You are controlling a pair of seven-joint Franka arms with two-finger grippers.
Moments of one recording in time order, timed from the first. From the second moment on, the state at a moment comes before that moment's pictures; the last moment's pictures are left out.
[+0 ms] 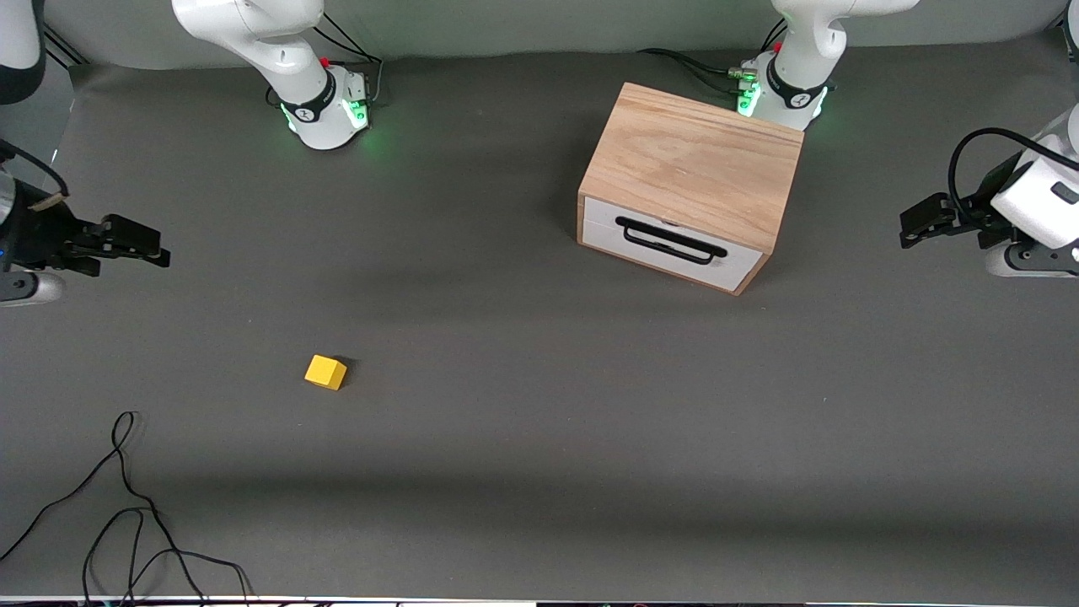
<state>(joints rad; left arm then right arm) -0.03 0.01 -0.04 -1.60 0.00 1.55 -0.08 0.10 0.13 -0.09 -1.41 0.05 1.44 -0.07</state>
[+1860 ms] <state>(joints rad) -0.24 0.19 -0.47 -1.59 0.04 1.52 -1.55 0.16 0.53 -0.10 -1.61 0.12 1.98 0.09</state>
